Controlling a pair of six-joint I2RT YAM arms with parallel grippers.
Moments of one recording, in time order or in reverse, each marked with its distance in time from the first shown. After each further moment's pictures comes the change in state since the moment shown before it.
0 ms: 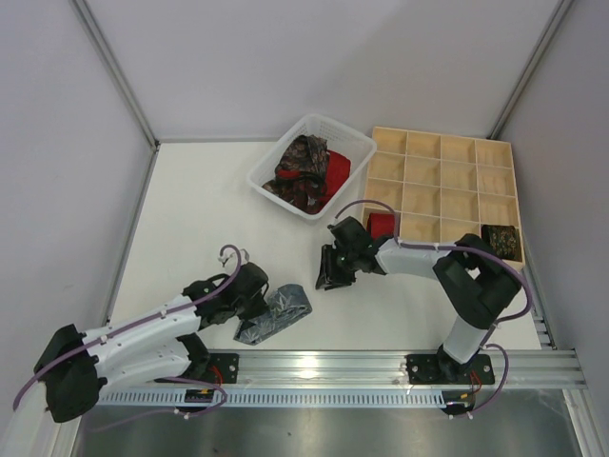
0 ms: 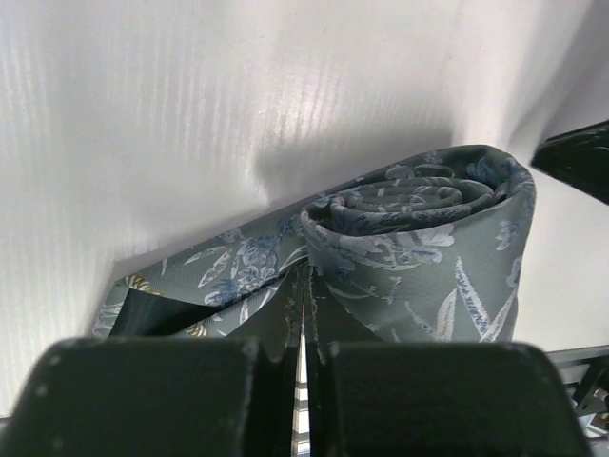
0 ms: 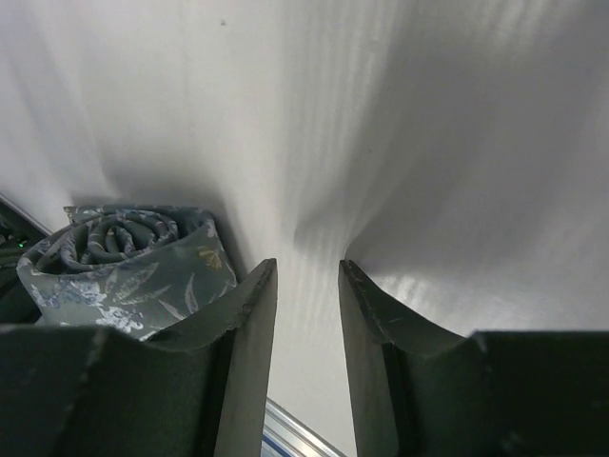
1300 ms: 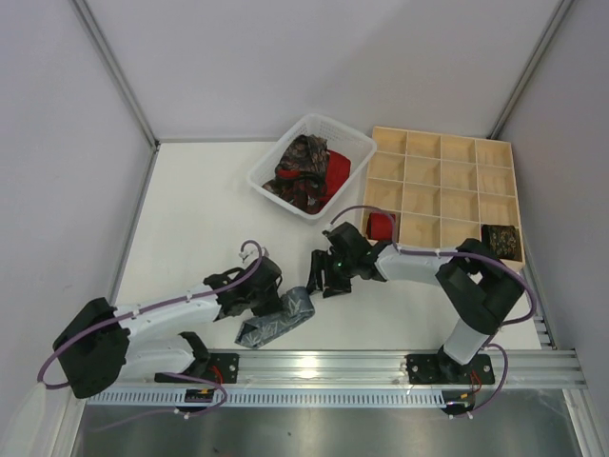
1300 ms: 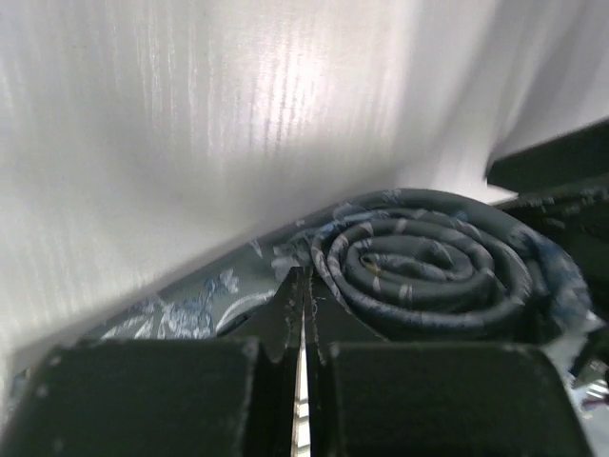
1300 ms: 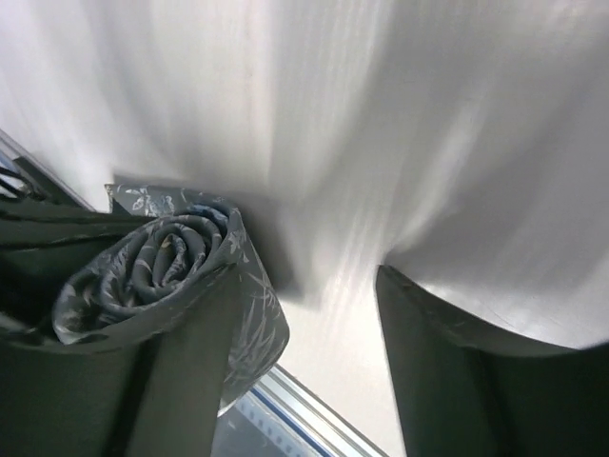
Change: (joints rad) left arm -0.001 0.244 0.022 0.220 0.129 0.070; right arm 0.055 -0.006 -0.030 0.069 -0.071 0.078
